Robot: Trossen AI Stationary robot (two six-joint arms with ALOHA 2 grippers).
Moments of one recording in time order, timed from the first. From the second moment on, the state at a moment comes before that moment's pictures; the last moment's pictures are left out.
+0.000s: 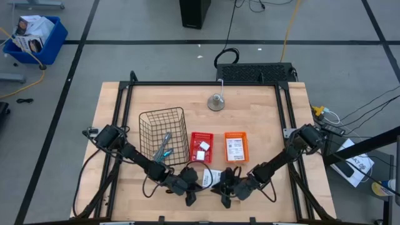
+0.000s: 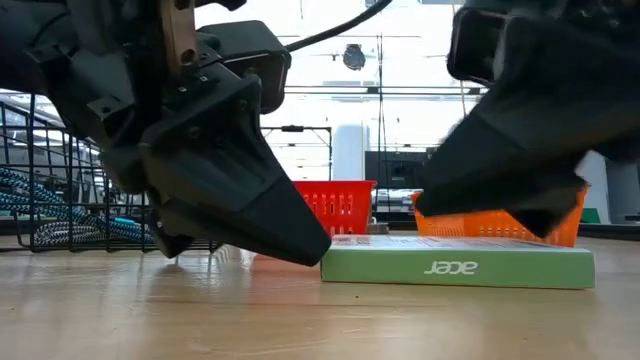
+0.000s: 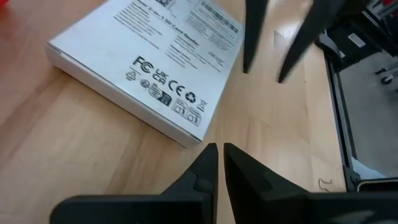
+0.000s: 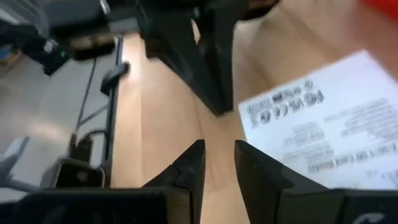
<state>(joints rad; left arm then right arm) -0.54 2.03 0.98 0.43 -0.26 -0.88 0.64 1.93 0.83 0.53 0.44 0.93</state>
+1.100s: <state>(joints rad) -0.56 2.03 0.98 0.46 -0.23 -0.87 0.72 1.94 0.84 0.54 0.52 1.02</state>
